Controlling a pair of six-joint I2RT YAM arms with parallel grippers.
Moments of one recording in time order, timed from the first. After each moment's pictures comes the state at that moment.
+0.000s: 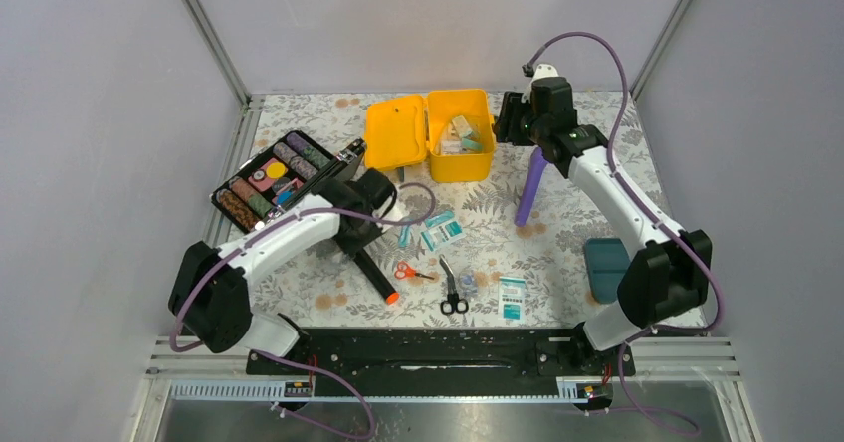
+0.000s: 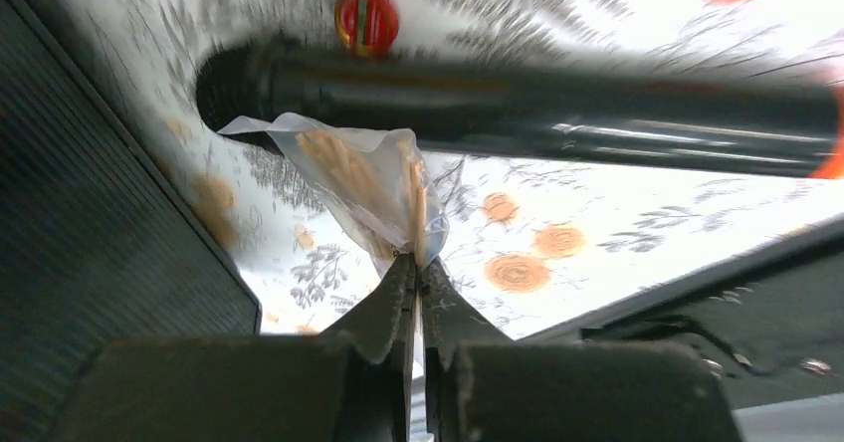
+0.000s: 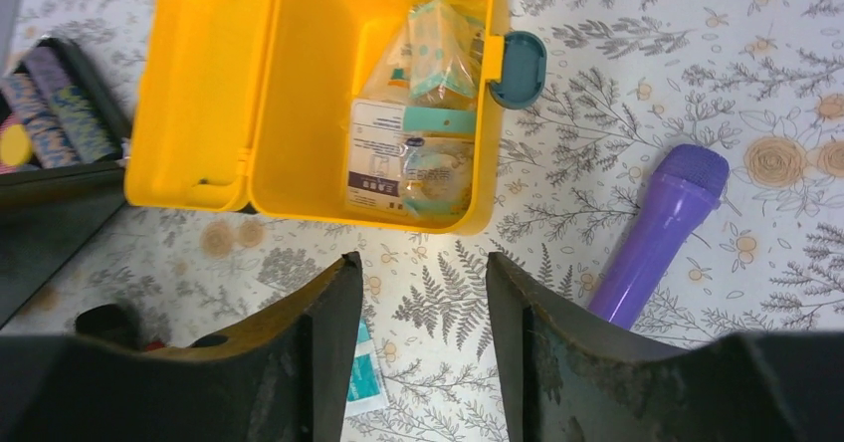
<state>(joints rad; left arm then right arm) -0.65 1.43 0.98 -0.99 -0.24 0.31 0.34 1.58 1.40 -0.39 0.03 0.31</state>
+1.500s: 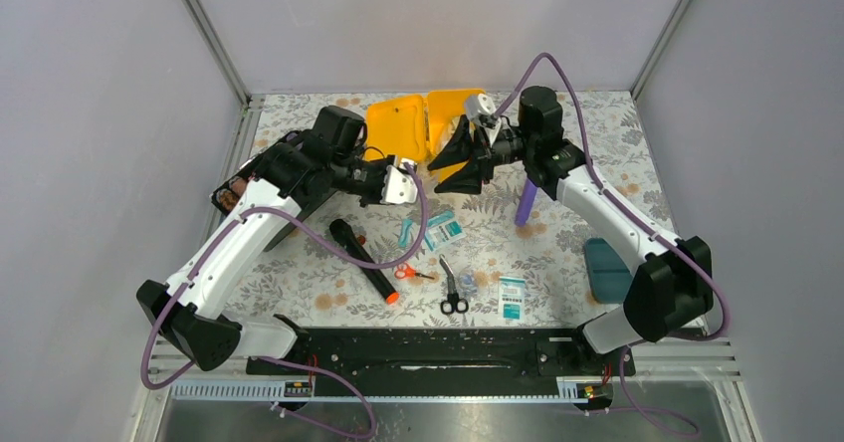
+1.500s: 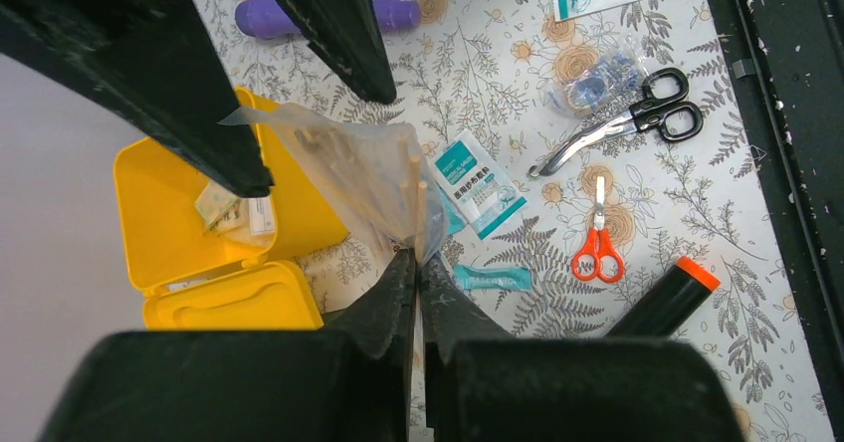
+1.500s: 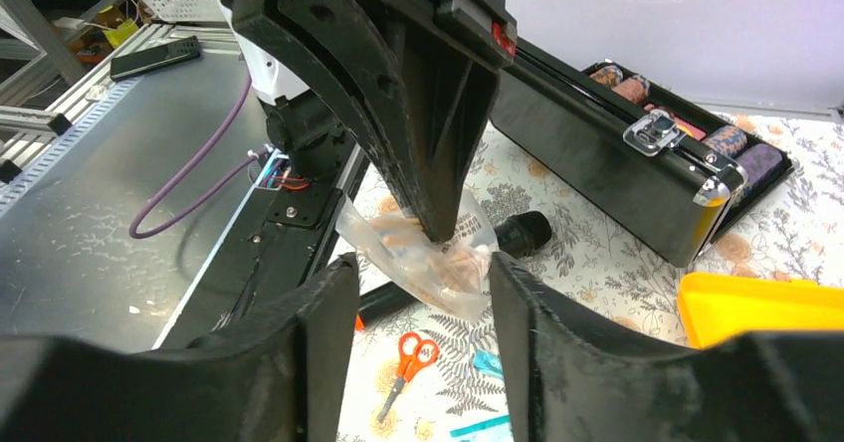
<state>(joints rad) -0.57 1.32 1.48 -0.96 0.72 1.12 0.46 1.48 1.26 0.08 -1.35 -0.11</state>
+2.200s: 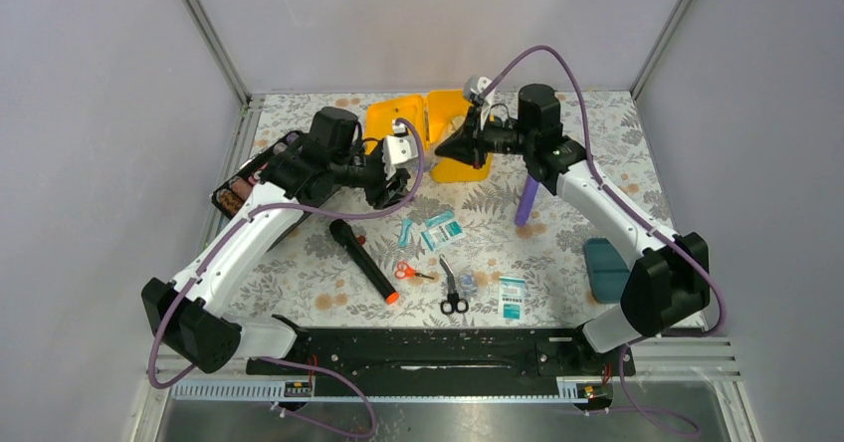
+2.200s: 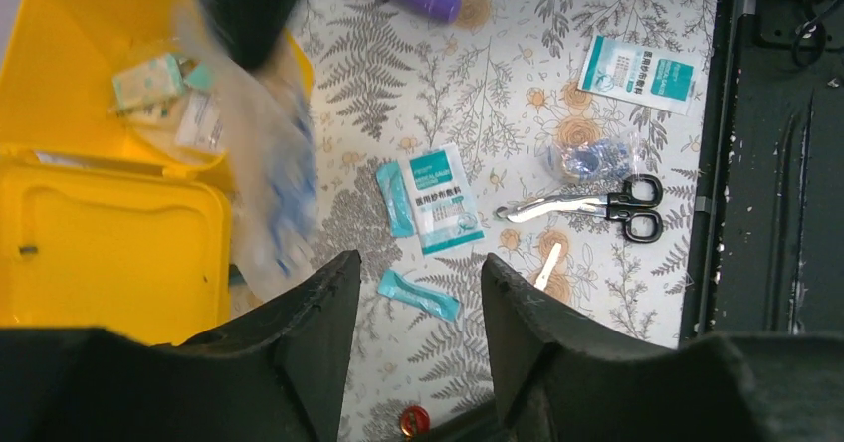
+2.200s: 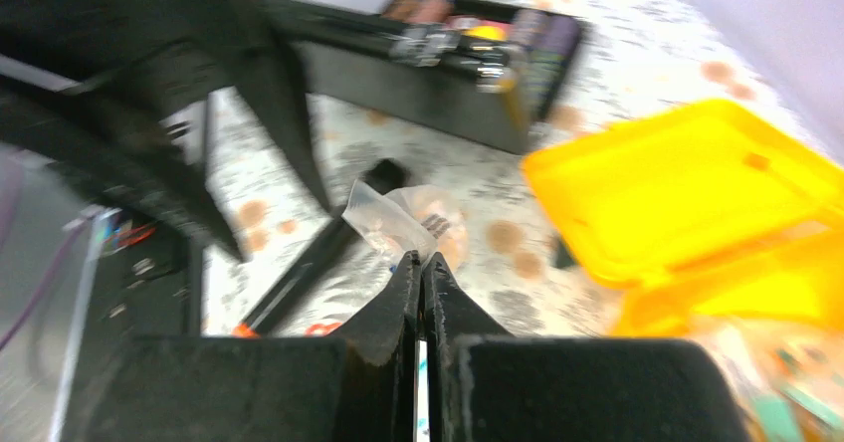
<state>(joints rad) -0.52 1.31 1.34 -0.68 0.69 0.62 0.45 1.51 1.28 -0.02 -0.97 -0.08</state>
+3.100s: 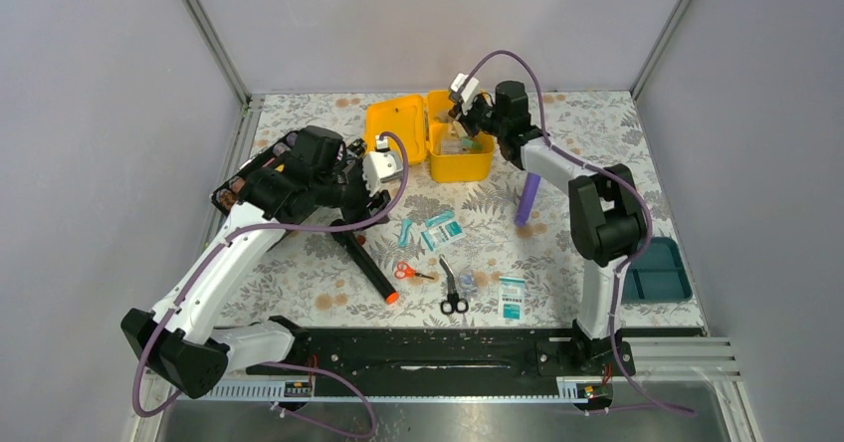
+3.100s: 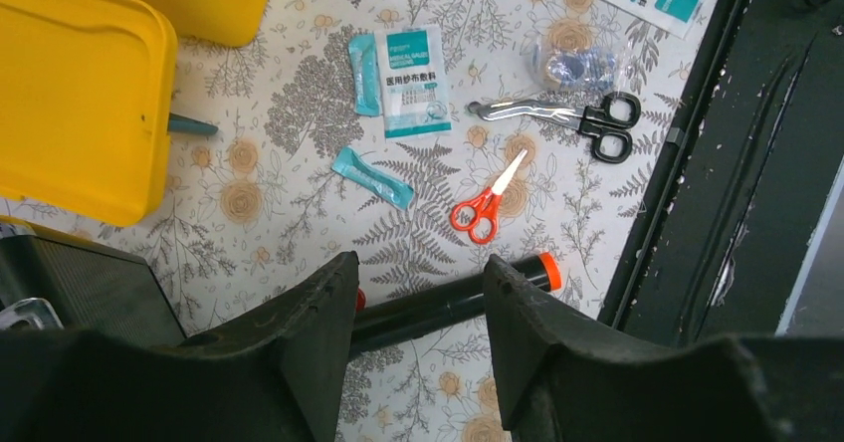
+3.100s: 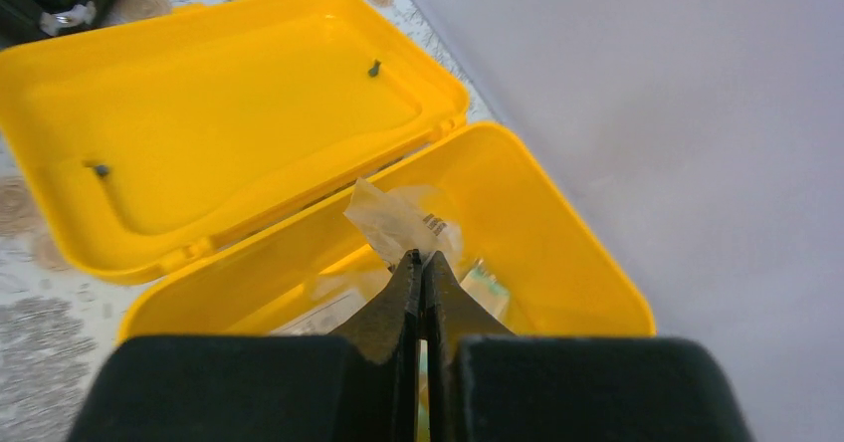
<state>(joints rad) -0.50 1.18 1.28 -0.89 0.52 0.52 0.37 1.98 1.44 0.26 -0.49 -0.47</state>
